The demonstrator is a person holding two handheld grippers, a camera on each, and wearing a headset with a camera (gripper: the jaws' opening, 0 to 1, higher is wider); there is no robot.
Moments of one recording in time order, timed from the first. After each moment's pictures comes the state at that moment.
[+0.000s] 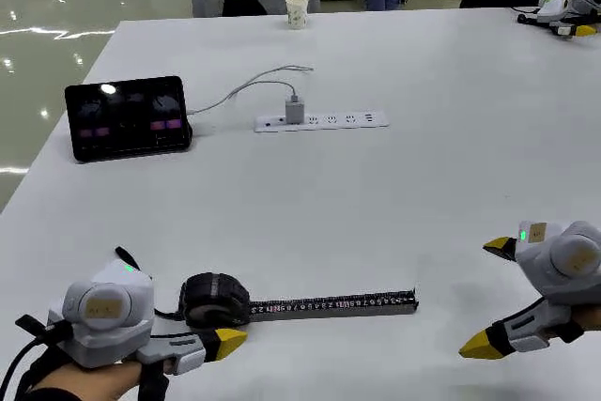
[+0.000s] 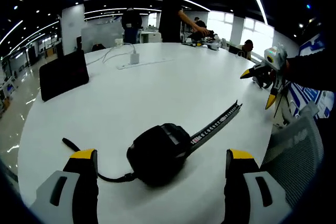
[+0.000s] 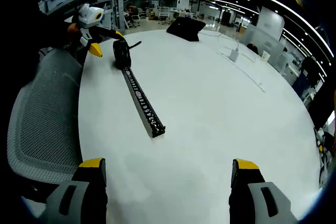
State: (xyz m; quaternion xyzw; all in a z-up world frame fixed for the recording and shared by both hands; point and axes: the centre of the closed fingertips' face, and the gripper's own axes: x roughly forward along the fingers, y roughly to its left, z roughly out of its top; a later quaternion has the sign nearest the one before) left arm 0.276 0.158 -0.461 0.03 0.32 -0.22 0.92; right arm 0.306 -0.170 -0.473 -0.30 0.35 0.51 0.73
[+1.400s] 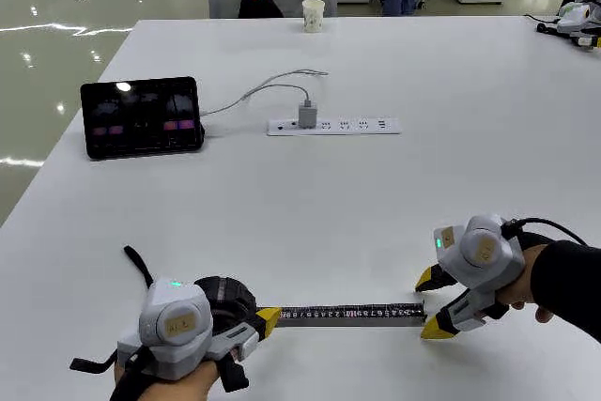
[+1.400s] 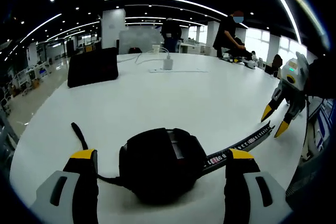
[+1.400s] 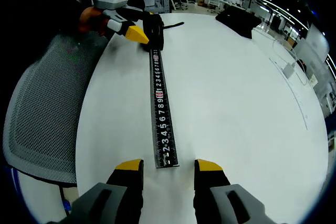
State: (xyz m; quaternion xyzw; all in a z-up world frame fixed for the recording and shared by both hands) left arm 0.302 0.155 -0.483 -0.01 0.27 -0.05 0.96; right arm 0.309 -0.115 -0.518 -0.36 0.37 0.62 0.59
